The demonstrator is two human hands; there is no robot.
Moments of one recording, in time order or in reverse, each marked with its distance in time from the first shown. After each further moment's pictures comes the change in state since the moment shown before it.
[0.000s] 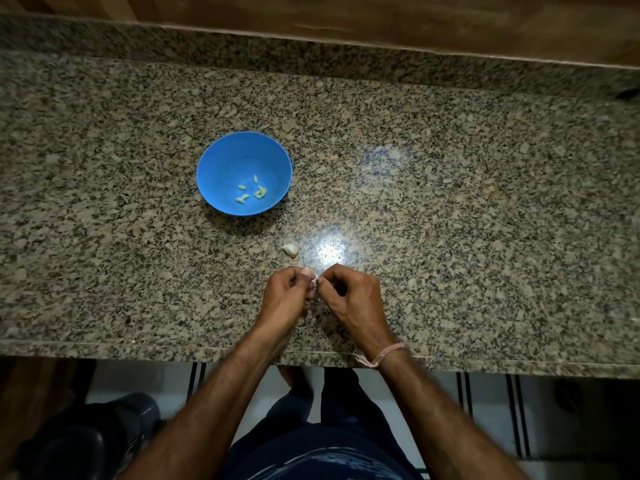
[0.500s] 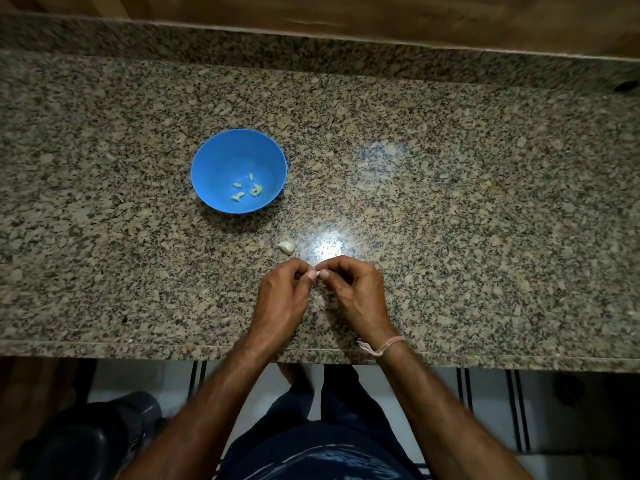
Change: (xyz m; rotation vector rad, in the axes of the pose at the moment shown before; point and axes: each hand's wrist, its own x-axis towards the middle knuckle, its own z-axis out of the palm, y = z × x) left_hand -0.016 0.015 -0.003 0.581 0.095 0.418; right_hand 0.003 -0.003 -0.011 0.297 0.023 0.099
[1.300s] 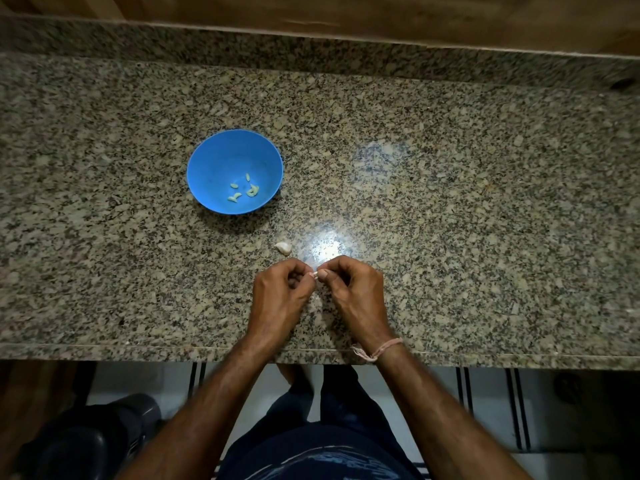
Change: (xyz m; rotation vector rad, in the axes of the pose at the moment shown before) left_hand -0.003 0.004 -0.001 -0.118 0.053 -0.019; right_hand -0.004 -0.004 0.000 -0.154 0.071 -0.036
